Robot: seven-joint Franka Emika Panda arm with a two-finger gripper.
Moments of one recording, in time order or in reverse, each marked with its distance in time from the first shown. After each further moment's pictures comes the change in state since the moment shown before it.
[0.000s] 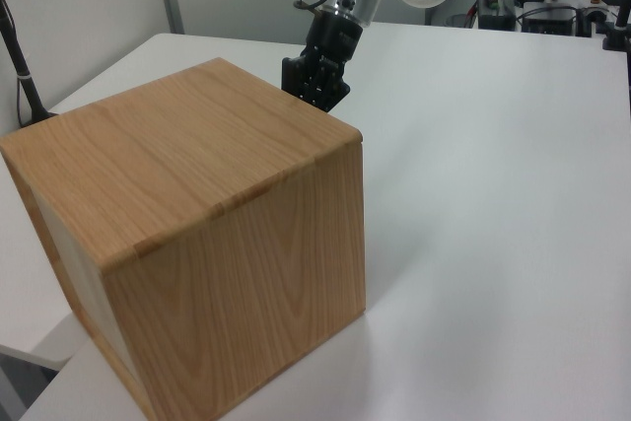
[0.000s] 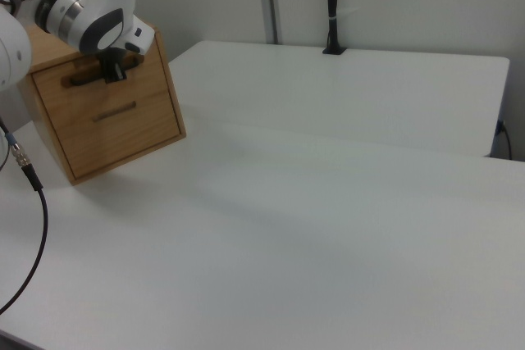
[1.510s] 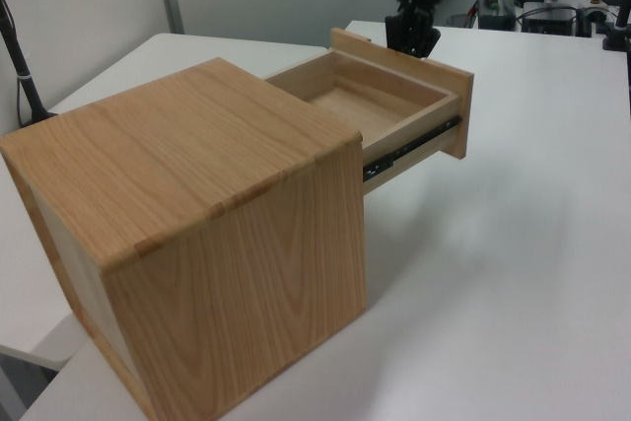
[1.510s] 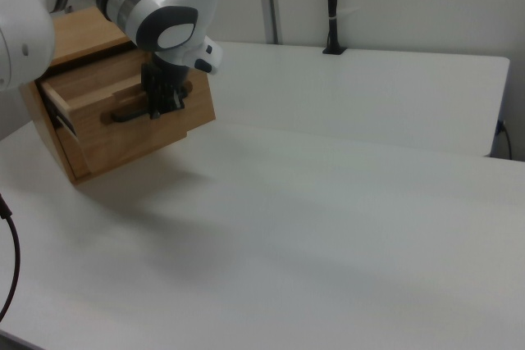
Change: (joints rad) arm -0.234 -0.232 -0.136 -0.244 -0.017 -0.446 -0.321
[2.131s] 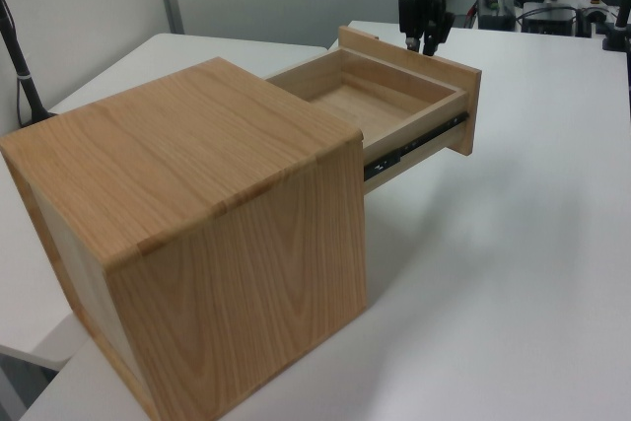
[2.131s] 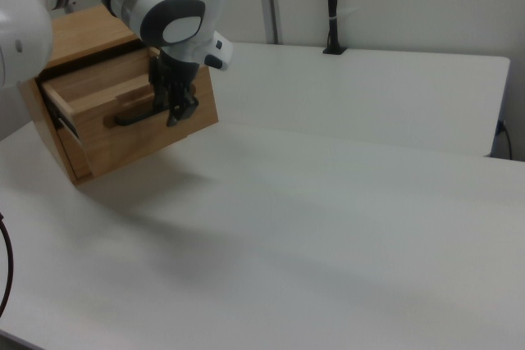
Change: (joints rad) arm -0.005 -0.027 -0.049 -0.005 -0.031 -0.029 -0.037
